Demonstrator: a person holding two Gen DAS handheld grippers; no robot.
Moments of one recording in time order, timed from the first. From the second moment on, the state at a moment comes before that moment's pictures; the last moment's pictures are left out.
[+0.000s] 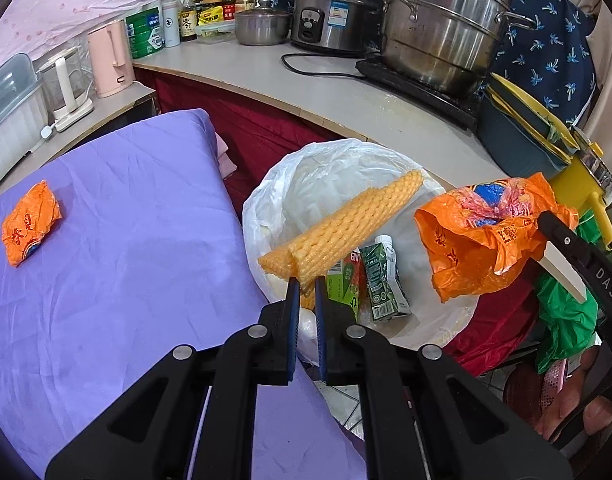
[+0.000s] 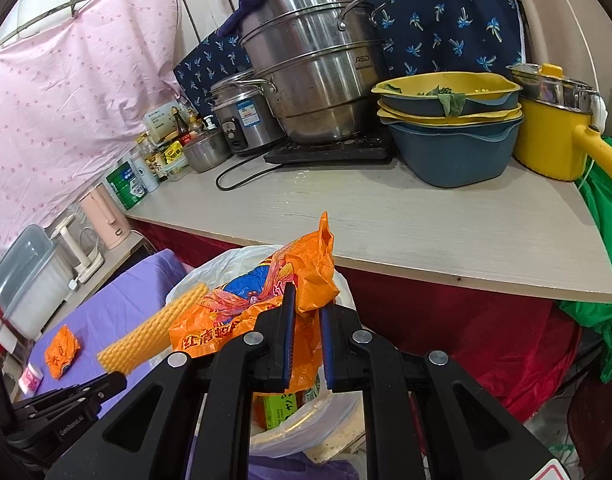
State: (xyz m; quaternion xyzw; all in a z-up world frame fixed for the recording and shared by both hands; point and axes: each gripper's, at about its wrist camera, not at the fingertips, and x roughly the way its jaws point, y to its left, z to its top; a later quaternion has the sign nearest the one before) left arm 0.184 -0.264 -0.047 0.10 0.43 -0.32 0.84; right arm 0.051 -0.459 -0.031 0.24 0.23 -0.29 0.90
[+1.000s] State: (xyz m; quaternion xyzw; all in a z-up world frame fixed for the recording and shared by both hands) left arm 0.203 -0.230 -0.027 0.05 0.41 -0.28 0.87; right arm 0.094 -0.423 -0.022 0.22 0.24 -0.25 0.91
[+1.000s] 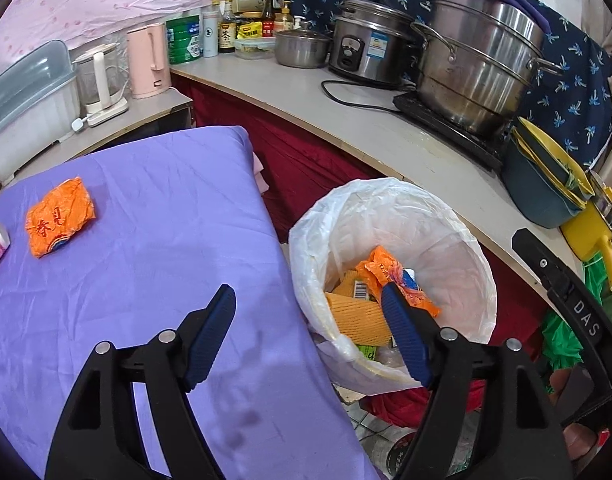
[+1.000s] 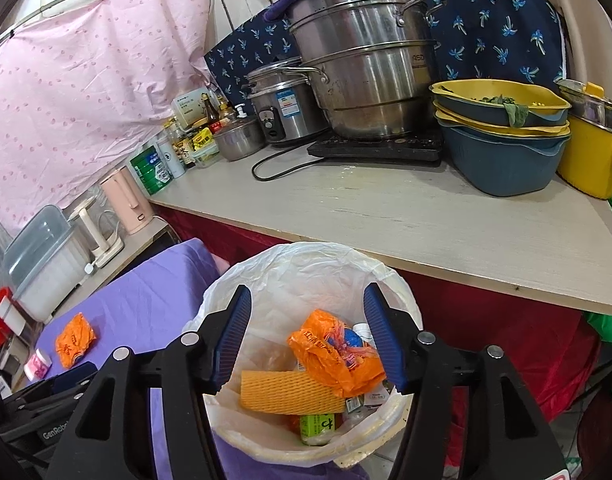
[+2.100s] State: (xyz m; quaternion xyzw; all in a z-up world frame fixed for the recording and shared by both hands) left arm 0.248 -0.029 -0.016 -0.03 0.40 -0.15 0.90; right arm 0.174 -0.239 -0.011 0.15 0.28 -0.12 0.94
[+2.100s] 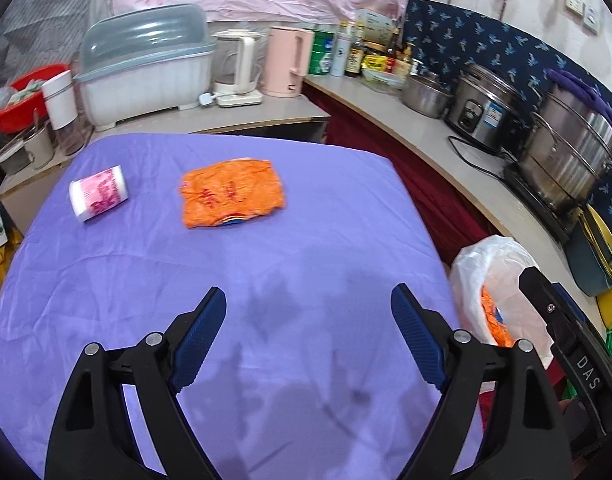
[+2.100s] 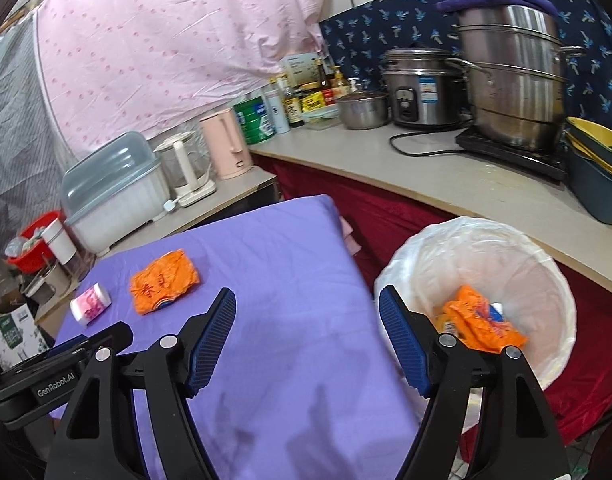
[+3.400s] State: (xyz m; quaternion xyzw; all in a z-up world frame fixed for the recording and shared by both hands) left arm 0.404 0.193 -0.097 -0.06 0.42 -0.01 0.91; right arm 0.384 -0.098 -0.112 0.18 0.39 -0.01 0.90
